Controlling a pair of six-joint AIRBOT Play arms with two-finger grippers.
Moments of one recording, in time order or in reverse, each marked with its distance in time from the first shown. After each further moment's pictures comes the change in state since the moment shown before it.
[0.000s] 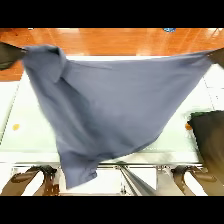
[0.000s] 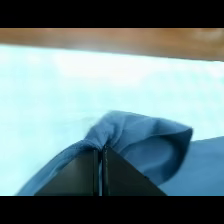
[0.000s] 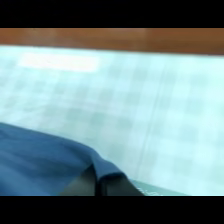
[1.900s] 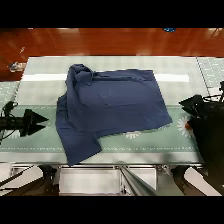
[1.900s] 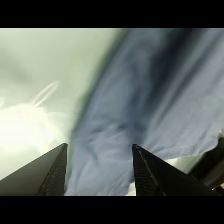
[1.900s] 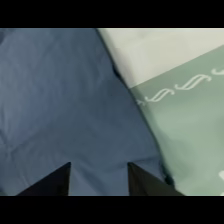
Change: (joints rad) left arm 0.621 -0.390 -0.588 -0.023 -0.284 0.128; right arm -0.443 -0.204 -0.684 0.276 -0.123 -0.175
